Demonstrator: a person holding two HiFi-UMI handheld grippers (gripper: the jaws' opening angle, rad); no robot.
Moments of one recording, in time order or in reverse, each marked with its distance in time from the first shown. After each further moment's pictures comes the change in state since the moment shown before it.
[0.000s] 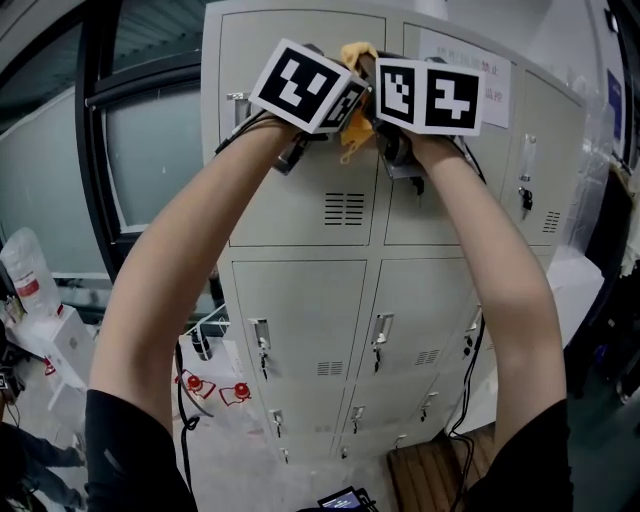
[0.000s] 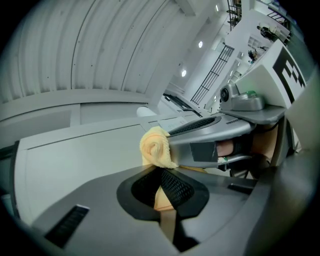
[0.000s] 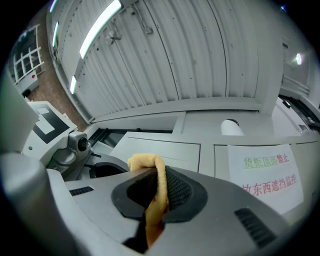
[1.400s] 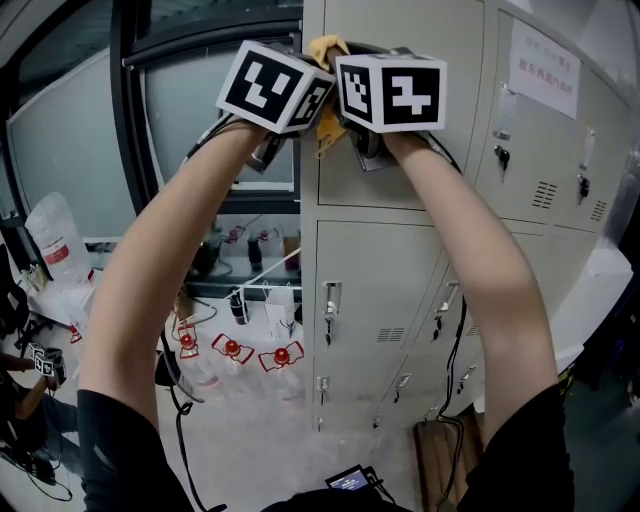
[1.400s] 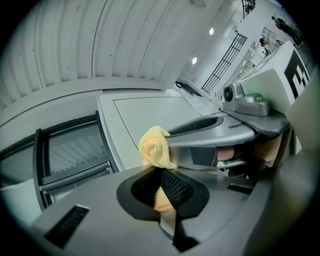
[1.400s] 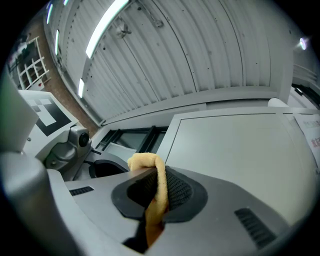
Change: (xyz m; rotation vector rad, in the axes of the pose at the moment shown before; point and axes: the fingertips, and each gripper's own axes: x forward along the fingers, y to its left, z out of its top) left arm -0.132 0.103 -0.135 -0.052 0.152 0.101; right arm 0.076 0.195 -0.040 0.036 0.014 0.127
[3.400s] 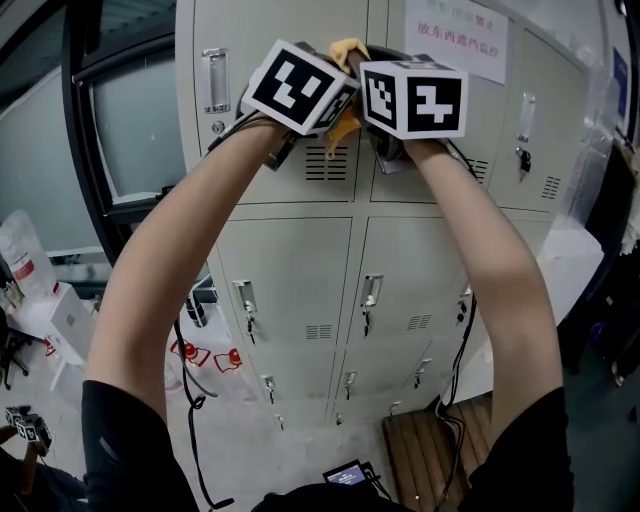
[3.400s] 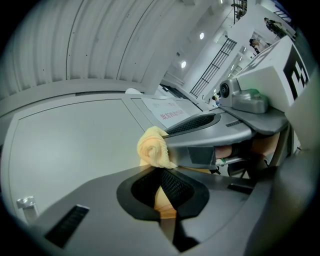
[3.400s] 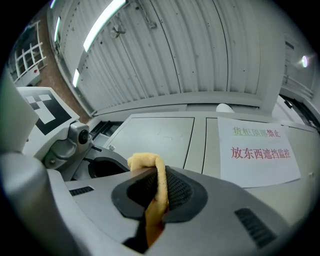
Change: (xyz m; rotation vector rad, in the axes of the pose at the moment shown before) left arm 0.122 -0.175 0.089 0.048 -0.044 -0.121; right arm -0.123 -0.191 -0.031 -0.063 0.055 -0.122
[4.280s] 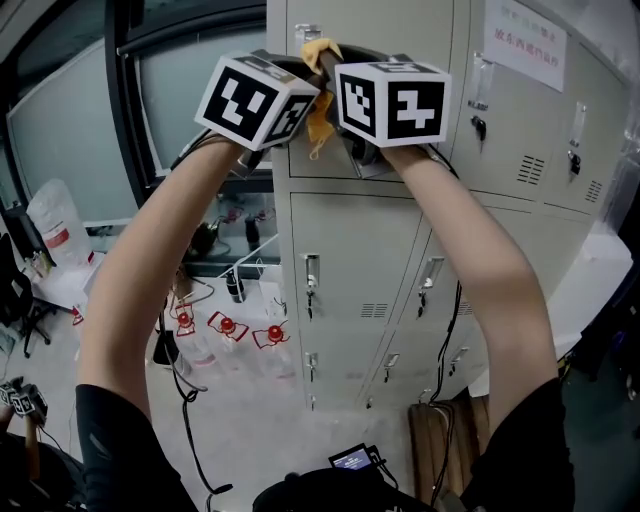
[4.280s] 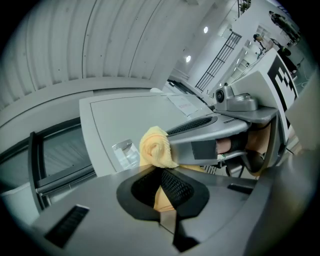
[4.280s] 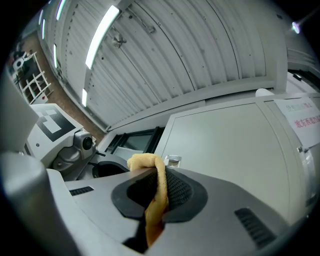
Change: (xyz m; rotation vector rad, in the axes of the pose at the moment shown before) left arm -0.143 0.080 -0.092 -0.009 0.065 0.070; right arm 0.036 0.183 0.016 0.132 -0.055 0.203
